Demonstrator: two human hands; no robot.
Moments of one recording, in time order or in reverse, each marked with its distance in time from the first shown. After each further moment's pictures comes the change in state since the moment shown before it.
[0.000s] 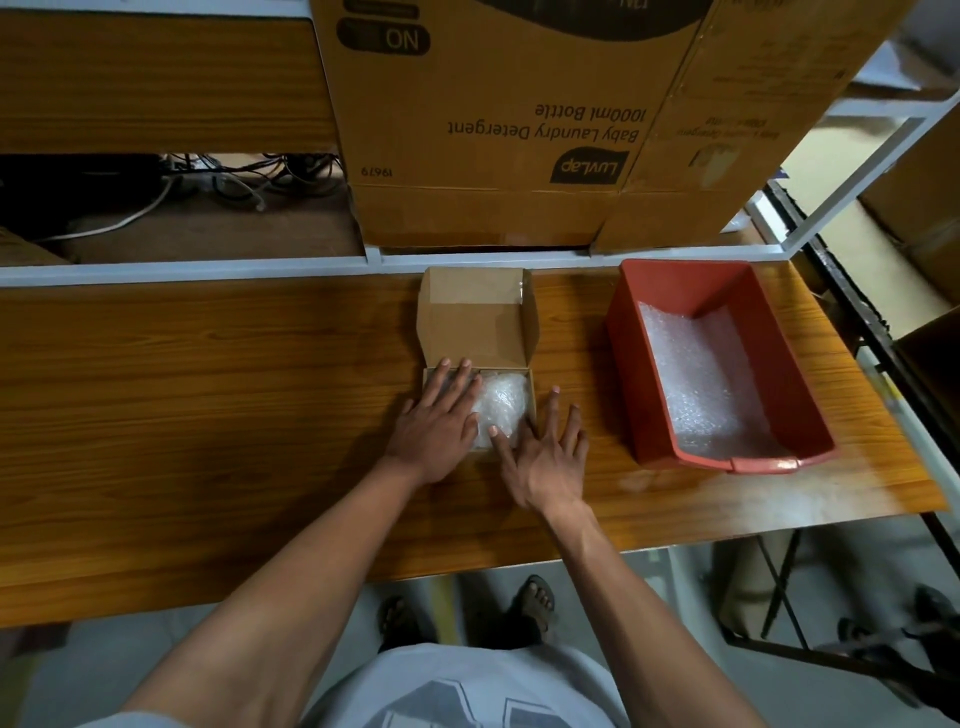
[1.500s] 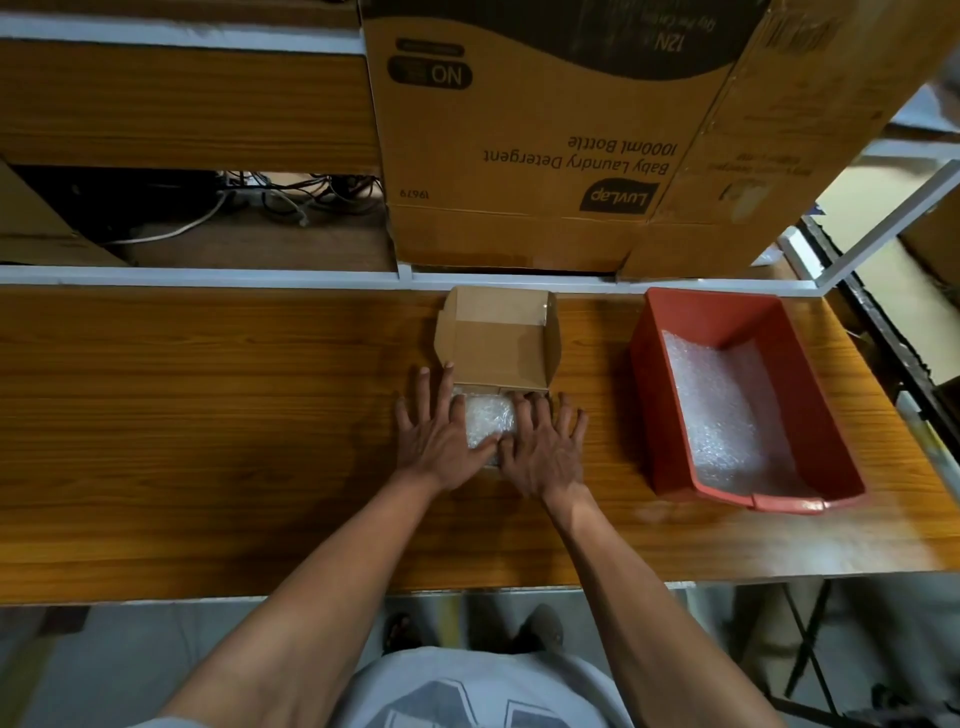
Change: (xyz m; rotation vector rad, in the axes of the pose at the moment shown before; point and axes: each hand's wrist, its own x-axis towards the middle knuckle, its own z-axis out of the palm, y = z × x) left_hand 0.005 -0.001 0.004 0.145 0.049 -0.295; right_hand 0.045 -0.015 0.004 -0.135 0.131 -0.228
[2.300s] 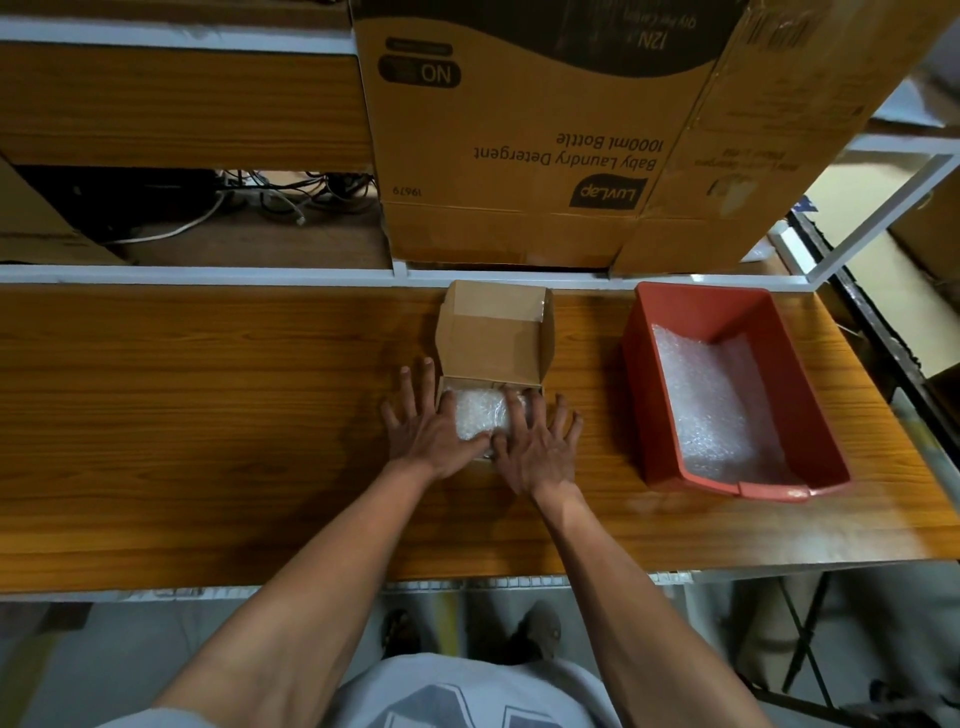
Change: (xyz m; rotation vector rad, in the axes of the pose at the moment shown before) left_hand -0.007 0.002 -0.011 -0.083 -0.121 -0.099; right_hand -0.008 0.005 0.005 0.034 -0.063 0.017
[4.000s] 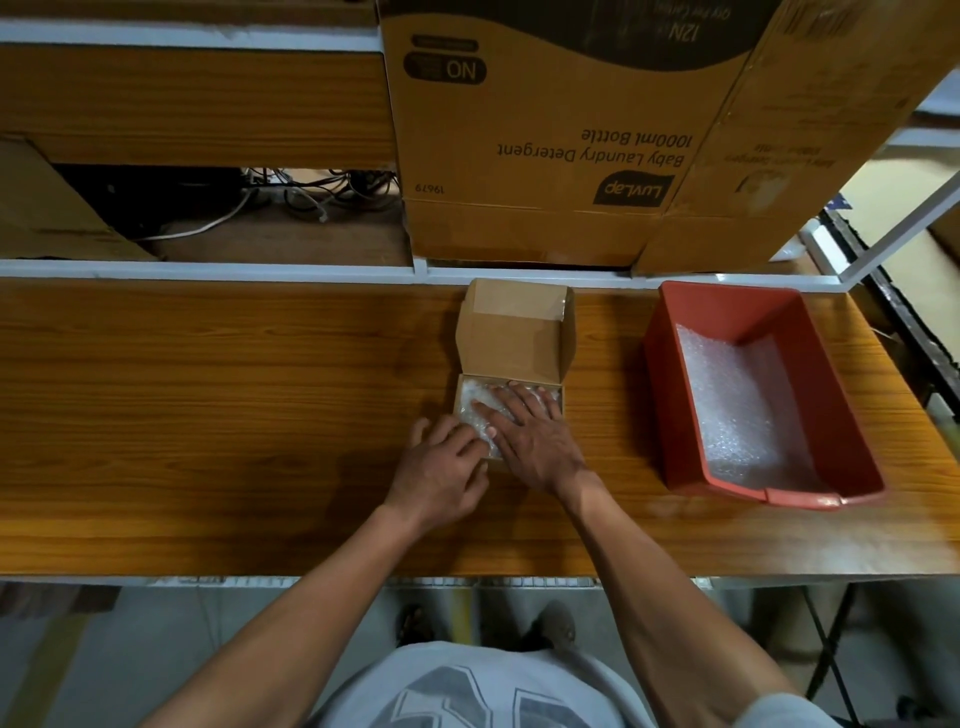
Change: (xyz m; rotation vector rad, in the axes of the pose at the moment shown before) left_hand -0.062 -0.031 0.013 0.132 0.422 0.530; right_hand 0.023 0.004 0.005 -0.136 0.085 -0.518
